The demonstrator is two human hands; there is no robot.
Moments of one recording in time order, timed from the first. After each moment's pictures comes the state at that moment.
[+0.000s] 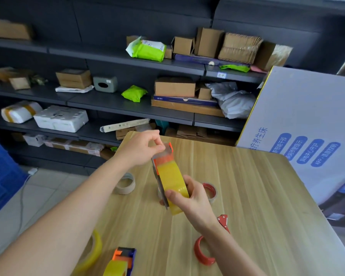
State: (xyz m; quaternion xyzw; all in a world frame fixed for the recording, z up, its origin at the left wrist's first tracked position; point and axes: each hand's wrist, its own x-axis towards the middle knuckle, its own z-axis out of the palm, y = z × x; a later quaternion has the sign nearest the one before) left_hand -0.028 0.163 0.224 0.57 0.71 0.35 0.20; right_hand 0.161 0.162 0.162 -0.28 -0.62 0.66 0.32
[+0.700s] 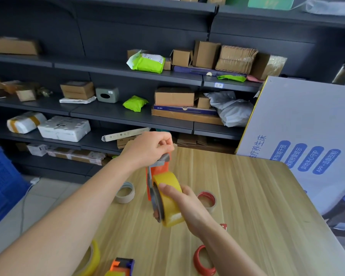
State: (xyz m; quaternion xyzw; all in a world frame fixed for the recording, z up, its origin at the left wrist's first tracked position) left_hand -0.012 0.177 0.253 0.64 0.70 0.30 0.09; right_hand 0.159 0.164 0.194 -0.33 -0.60 0.70 0.17
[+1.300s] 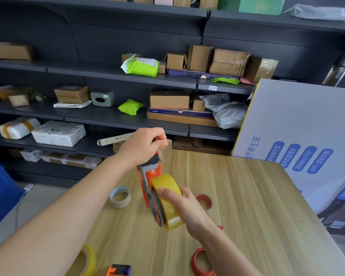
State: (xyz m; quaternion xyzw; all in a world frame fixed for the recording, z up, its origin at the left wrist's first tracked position) left_hand -0.019 0.186 0.259 0.67 0.66 0.34 0.05; right_hand 0.171 0.164 0.208 -0.33 -0.58 0.71 0.21
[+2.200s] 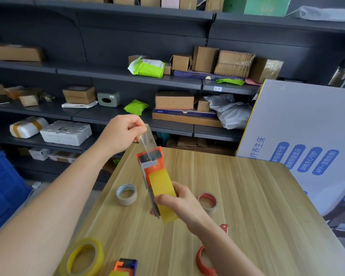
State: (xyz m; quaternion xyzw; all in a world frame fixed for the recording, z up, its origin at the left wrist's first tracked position) left_hand -0.066 0.151 0.277 0.56 0.70 0.43 0.08; right_hand 0.154 0.159 0.192 -0.30 -0.66 0.66 0.18
